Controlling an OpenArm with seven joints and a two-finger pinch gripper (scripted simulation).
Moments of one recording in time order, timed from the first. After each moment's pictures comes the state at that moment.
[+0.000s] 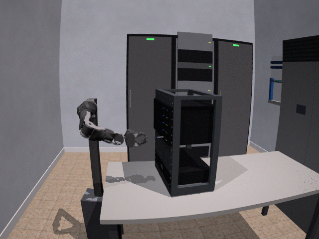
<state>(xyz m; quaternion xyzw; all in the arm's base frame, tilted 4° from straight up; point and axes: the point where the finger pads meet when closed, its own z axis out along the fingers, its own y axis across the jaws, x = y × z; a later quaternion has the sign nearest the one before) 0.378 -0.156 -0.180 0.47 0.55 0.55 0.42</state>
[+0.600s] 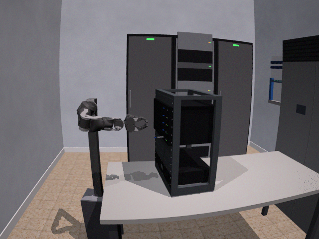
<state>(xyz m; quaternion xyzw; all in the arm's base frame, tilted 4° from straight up) 0.384 -0.163 -0.086 0.47 0.54 0.55 0.43</state>
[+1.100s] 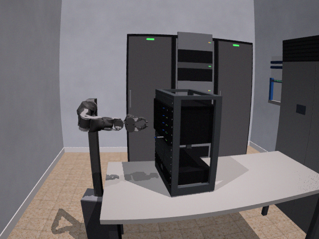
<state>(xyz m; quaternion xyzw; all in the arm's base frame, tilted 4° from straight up) 0.384 -0.164 -0.087 0.47 0.54 0.55 0.42</state>
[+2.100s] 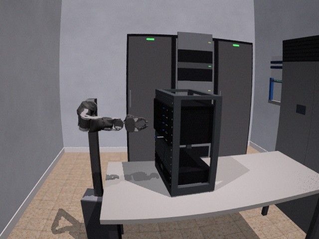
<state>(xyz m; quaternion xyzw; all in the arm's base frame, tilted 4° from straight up) 0.383 -0.163 -0.088 0.47 0.54 0.55 0.42</state>
